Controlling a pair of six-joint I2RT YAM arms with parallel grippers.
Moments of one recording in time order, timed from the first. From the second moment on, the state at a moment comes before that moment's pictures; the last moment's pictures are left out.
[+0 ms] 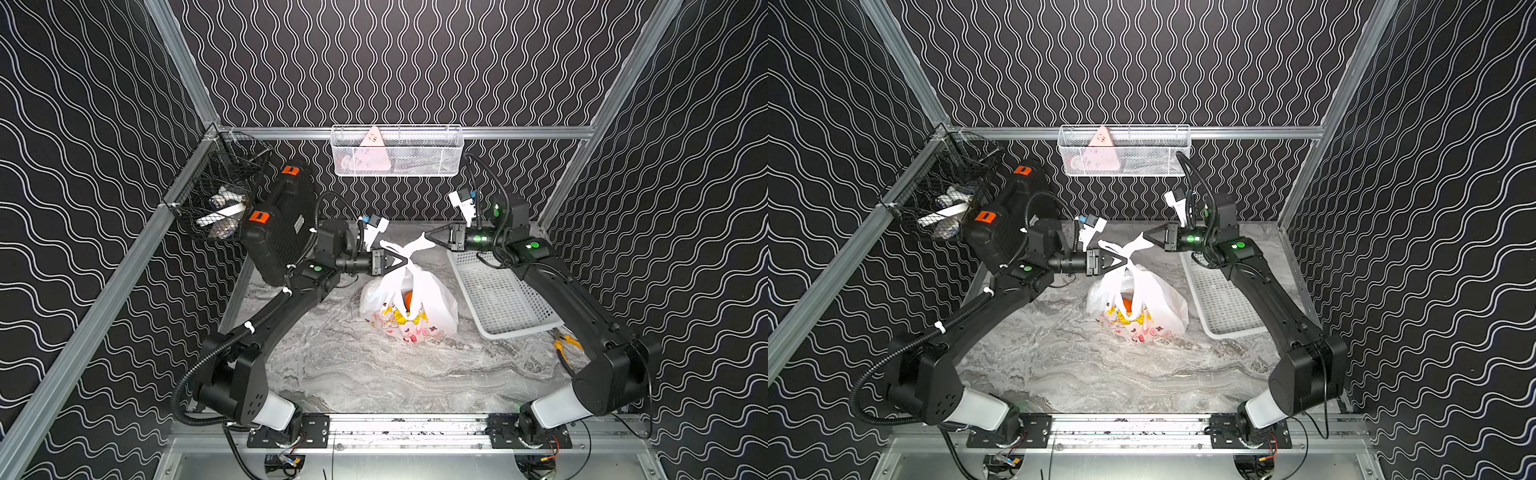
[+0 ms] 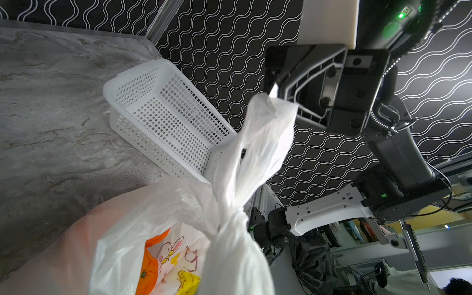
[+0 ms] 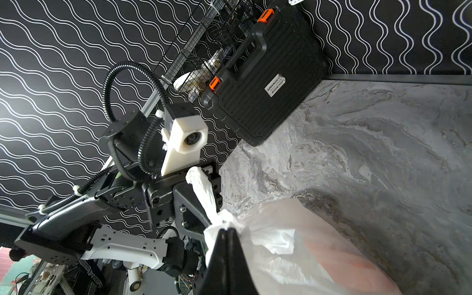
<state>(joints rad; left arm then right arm) -0.31 1.49 1.18 -0.01 0.98 -0.56 0.34 1.51 1.45 -0.31 -0.89 0.48</state>
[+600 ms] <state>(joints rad) -0.30 1.52 1.20 0.04 1.07 -0.60 0.55 1.34 1.20 -0.33 -0.81 0.50</state>
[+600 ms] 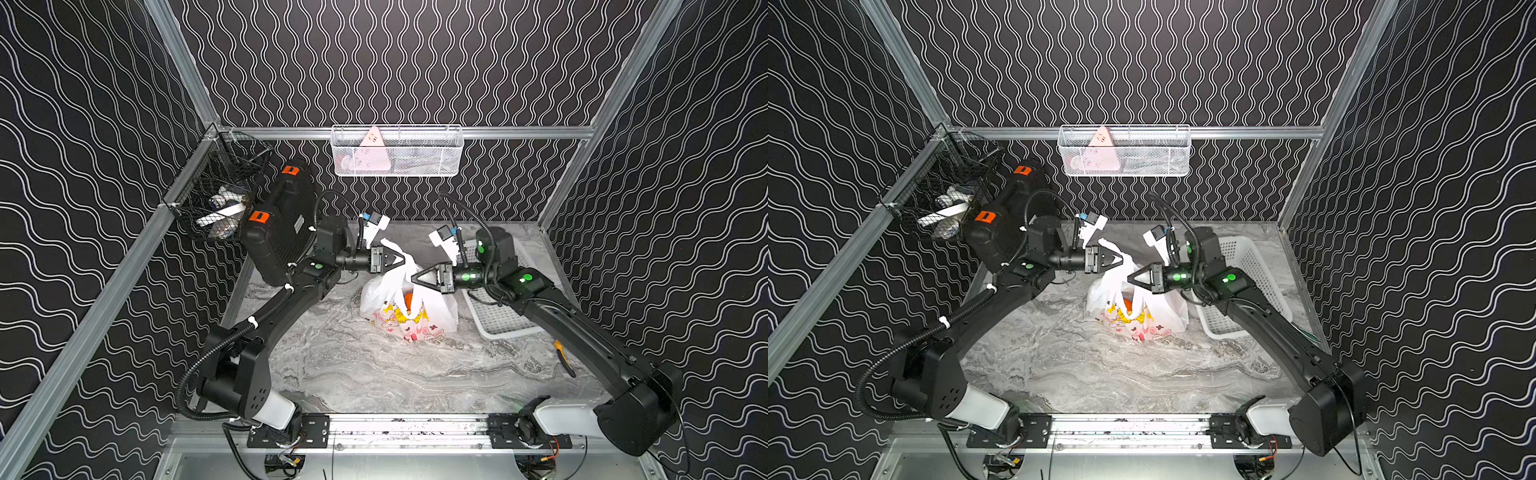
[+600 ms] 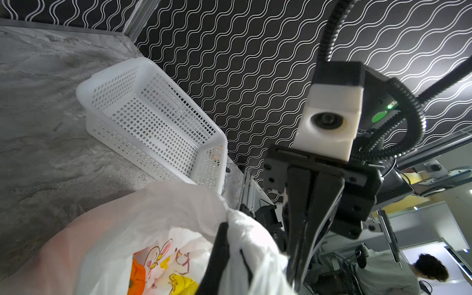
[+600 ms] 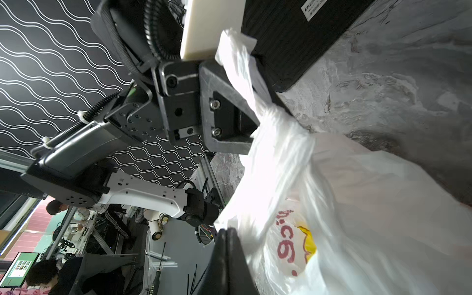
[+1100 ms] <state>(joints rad) -0.29 1.53 1.21 0.00 1.02 -0.61 0.60 1.48 1.22 -0.24 -0.52 0.37</state>
